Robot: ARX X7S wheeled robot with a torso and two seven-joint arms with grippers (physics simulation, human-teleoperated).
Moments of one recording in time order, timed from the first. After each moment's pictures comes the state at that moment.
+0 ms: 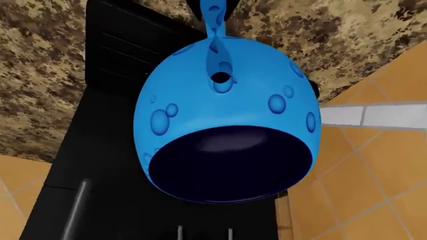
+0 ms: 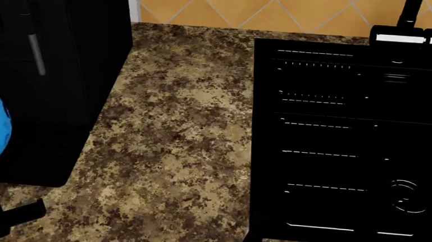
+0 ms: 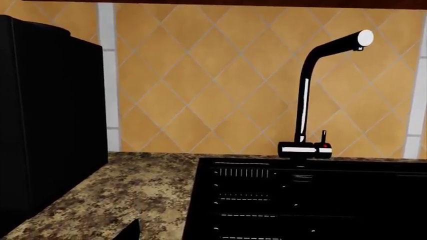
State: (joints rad) left arm -0.69 -0.81 1.00 0.42 -1.22 -0.08 -1.44; right arm 0.32 0.88 -0.75 -0.78 0.71 0.16 1.02
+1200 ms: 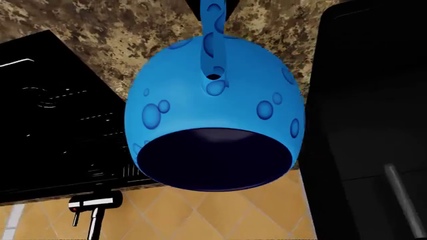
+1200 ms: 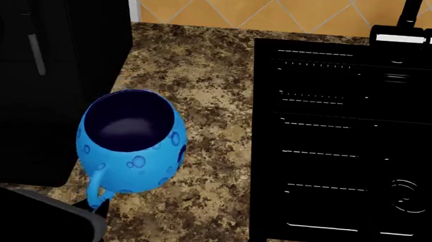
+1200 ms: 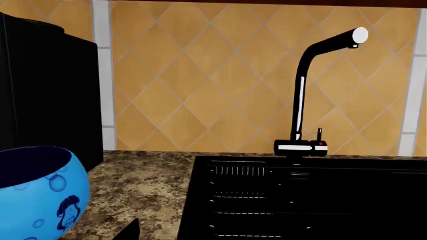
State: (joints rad) left arm -0.83 -0.74 1.16 0.58 -1.19 -0.31 -1.04; right arm 0.30 0.89 -0.74 -0.77 0.70 0.15 1.02
